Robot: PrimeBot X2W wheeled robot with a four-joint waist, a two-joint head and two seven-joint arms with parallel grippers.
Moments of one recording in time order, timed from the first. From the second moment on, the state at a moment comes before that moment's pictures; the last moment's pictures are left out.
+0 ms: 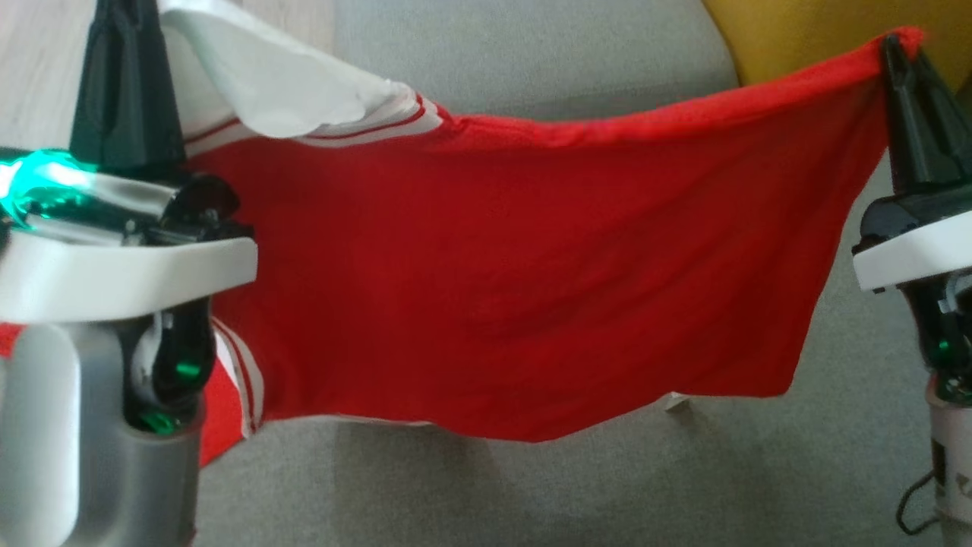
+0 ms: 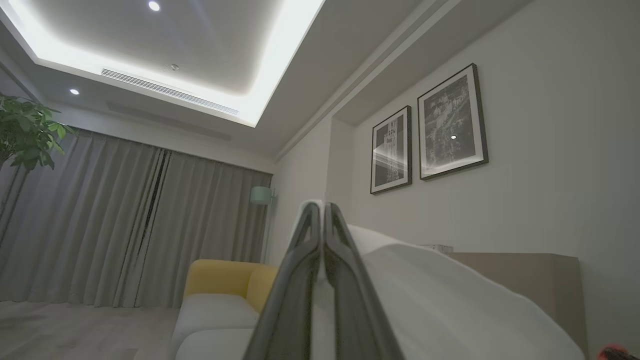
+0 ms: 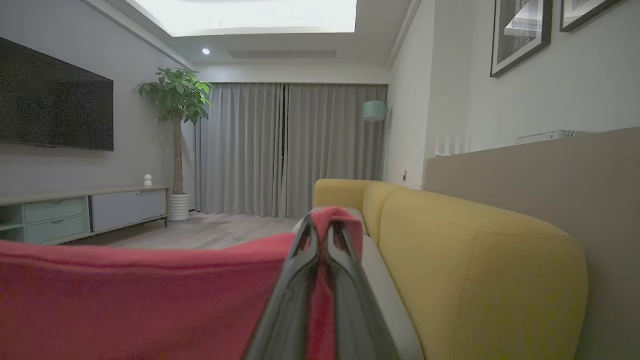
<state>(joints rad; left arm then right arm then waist) -0.44 0.16 -0.12 -0.35 -0.48 0.00 0.10 -0.34 -0.25 0.01 -0.18 0.31 0.13 0.21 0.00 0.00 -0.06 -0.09</state>
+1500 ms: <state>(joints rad) -1.04 0.22 -0.45 0.80 -0.54 -0.13 -0.24 -1.04 -0.30 0.28 1.12 0.20 0.13 -0.25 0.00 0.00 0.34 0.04</state>
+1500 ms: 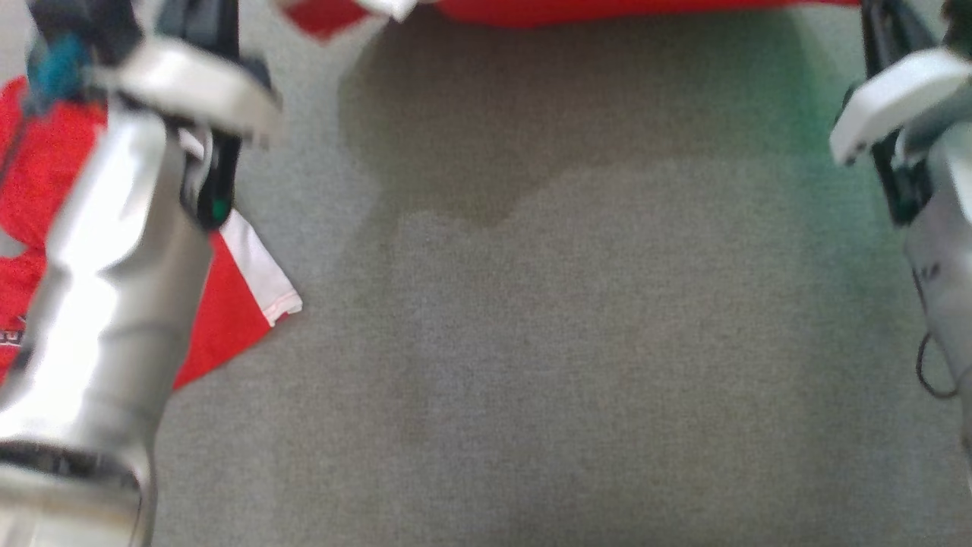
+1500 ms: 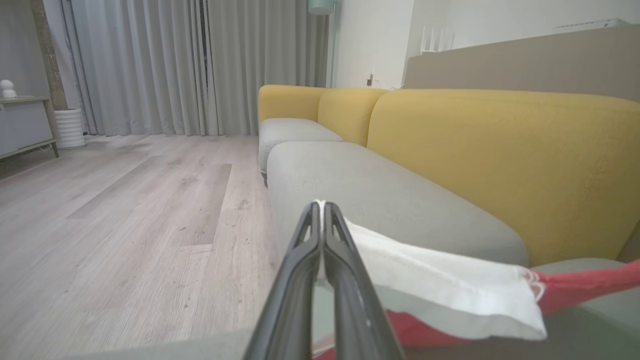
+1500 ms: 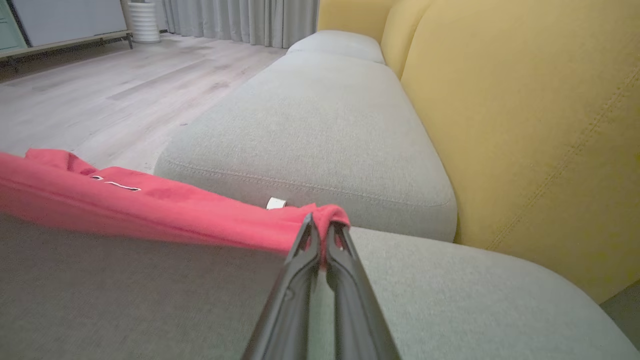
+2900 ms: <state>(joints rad) -0.05 0.51 -0.68 -0.04 -0.59 0.09 -0.02 -0.37 -0.72 0.78 0.53 0.86 0.13 0.17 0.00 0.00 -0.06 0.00</state>
